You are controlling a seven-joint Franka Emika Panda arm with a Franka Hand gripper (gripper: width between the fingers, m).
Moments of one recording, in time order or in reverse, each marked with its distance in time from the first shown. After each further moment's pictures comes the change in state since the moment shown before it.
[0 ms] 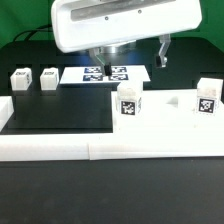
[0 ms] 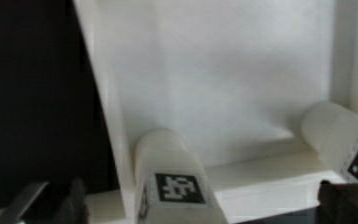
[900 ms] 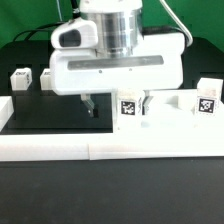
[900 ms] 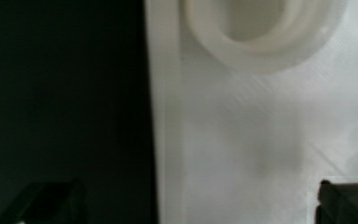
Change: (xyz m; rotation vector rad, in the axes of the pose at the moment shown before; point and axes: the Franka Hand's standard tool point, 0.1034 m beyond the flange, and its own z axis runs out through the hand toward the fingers) arm -0.026 0.027 0.080 -0.121 -0.061 0.022
